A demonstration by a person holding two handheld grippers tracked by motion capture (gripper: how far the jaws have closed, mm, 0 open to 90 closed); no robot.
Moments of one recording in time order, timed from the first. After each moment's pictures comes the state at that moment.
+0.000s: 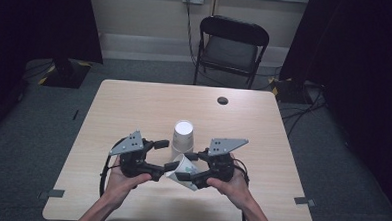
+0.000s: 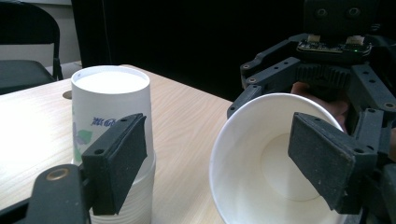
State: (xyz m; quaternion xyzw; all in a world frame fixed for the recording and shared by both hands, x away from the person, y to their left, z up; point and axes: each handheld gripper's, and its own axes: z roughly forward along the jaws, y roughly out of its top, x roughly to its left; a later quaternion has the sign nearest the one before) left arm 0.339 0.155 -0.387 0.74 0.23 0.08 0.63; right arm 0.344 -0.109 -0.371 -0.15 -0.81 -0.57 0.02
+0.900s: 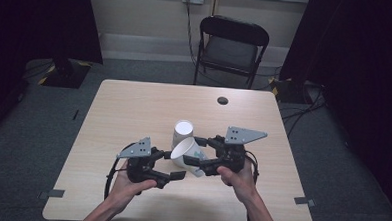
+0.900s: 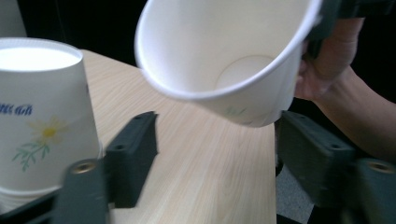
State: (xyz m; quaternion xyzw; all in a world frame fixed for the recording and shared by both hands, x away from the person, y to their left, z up) left arm 0.332 0.138 -0.393 0.76 0.19 0.02 0.63; right arm 0.351 -0.127 -0.341 -0.17 -0.76 -0.63 -0.02
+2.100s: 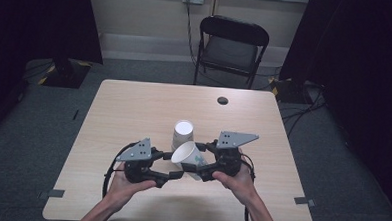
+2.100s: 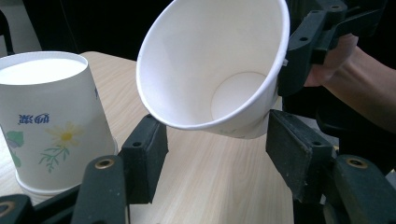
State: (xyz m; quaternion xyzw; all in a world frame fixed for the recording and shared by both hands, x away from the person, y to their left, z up) left arm 0.330 0.140 -0.388 0.78 0.16 0.05 0.60; right arm 0.349 -0.122 -0.353 -0.17 -0.79 -0.58 -0.02
